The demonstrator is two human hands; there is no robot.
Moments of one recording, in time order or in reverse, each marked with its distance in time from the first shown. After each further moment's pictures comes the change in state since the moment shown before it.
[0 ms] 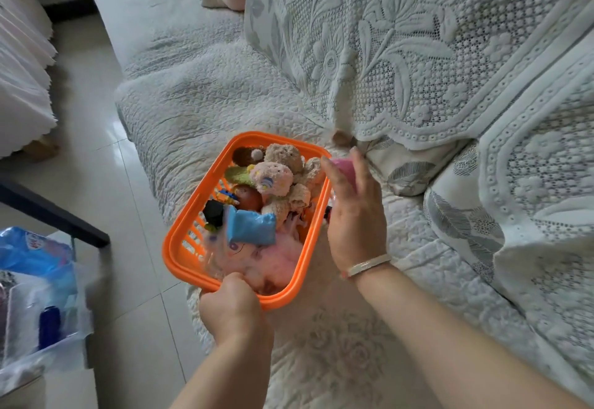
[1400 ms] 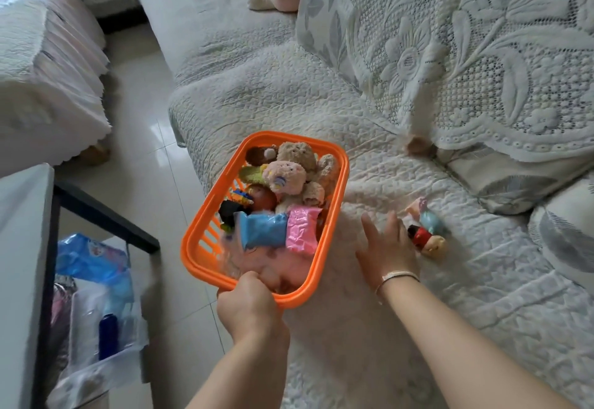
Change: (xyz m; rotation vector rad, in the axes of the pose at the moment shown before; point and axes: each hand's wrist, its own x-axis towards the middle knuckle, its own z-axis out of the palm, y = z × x) left_hand 0.097 0.060 -0.015 -0.060 0.023 0.013; right_hand -0.022 0.003 0.130 -0.392 -0.813 0.386
